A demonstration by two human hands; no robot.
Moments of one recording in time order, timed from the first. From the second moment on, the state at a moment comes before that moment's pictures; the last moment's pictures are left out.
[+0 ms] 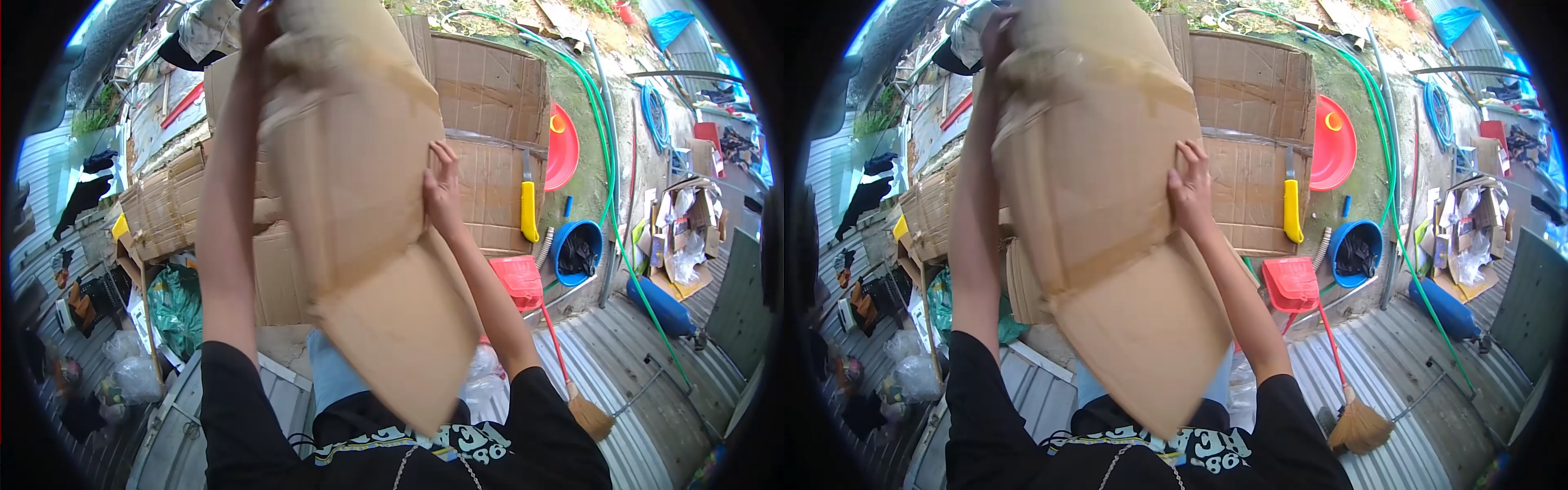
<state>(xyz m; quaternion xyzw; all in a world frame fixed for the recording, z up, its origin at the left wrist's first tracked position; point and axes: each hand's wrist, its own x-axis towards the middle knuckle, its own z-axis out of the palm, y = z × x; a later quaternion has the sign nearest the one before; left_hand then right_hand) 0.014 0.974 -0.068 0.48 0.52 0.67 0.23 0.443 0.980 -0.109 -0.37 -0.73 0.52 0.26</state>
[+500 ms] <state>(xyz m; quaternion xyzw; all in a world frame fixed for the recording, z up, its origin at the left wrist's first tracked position) 0.060 0.849 -0.138 0.37 0.86 0.20 0.30 0.372 0.943 -0.157 -0.34 -0.90 0.12 -0.25</state>
